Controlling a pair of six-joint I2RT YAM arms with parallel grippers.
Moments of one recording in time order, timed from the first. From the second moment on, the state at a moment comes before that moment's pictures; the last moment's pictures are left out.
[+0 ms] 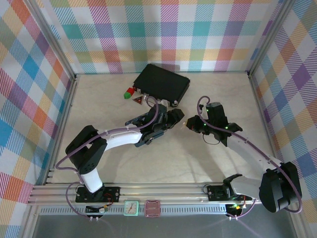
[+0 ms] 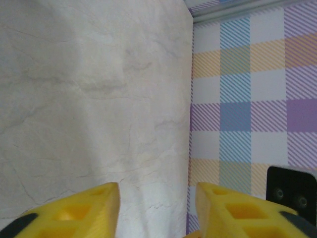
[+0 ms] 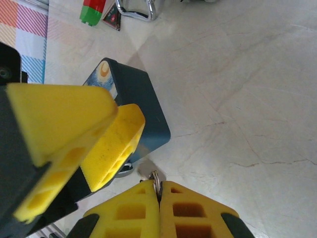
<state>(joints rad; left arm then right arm) -0.83 1.74 1.05 0.29 0.10 -1.27 0.40 1.18 0.77 -0.31 -0.38 0.71</state>
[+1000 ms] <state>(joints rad) -0.77 1.69 1.06 0.17 0.05 -1.22 0.42 1.39 0.72 -0.43 -0.33 0.64</state>
